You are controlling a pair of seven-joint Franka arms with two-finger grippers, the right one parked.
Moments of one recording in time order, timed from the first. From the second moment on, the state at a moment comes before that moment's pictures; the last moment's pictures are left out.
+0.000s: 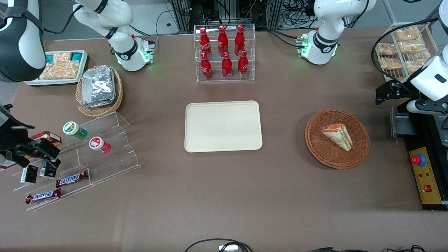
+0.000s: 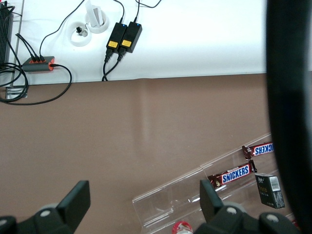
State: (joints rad) arm 0.12 0.00 -0.16 -1.60 0.01 1.55 0.11
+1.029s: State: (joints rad) arm 0.12 0.06 -0.15 -1.79 0.02 1.77 -0.08
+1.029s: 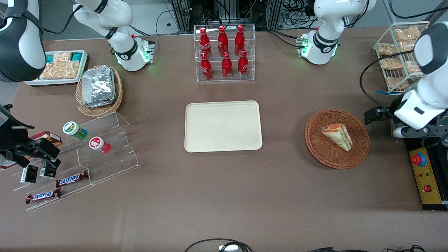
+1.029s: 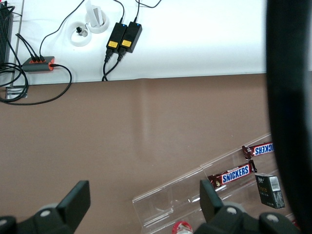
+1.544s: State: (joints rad) arm 0.12 0.05 -0.15 -2.03 0.02 1.98 -0.24
